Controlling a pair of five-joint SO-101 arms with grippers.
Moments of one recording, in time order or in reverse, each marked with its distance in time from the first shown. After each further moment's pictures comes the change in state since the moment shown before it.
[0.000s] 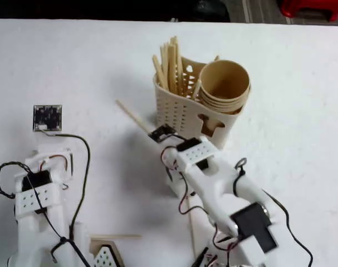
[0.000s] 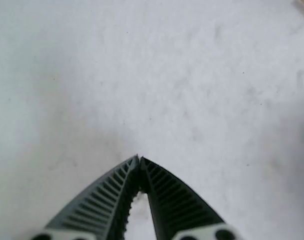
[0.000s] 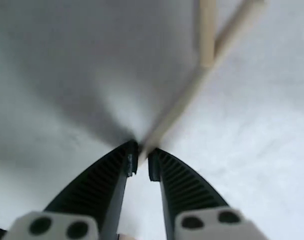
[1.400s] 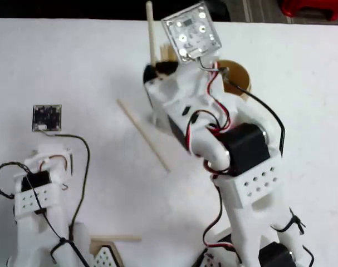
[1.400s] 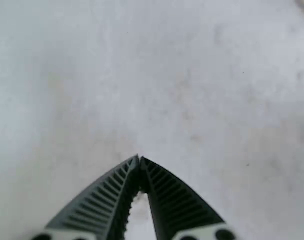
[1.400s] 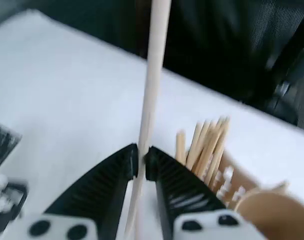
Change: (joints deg) left arm 0.0 0.0 0.0 0.0 0.0; right arm -0.7 -25.2 -54.9 3.3 -9.0
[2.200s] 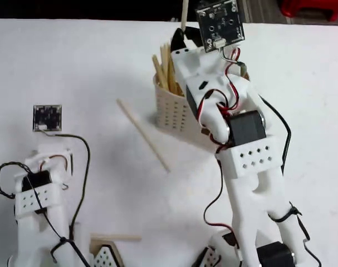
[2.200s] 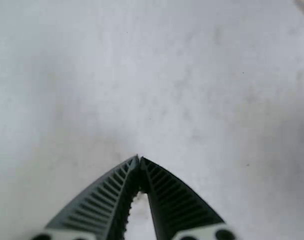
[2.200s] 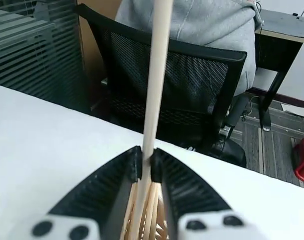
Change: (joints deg) left arm 0.0 0.0 0.0 0.0 0.0; right arm 10.8 0.0 17.0 -26.4 4.6
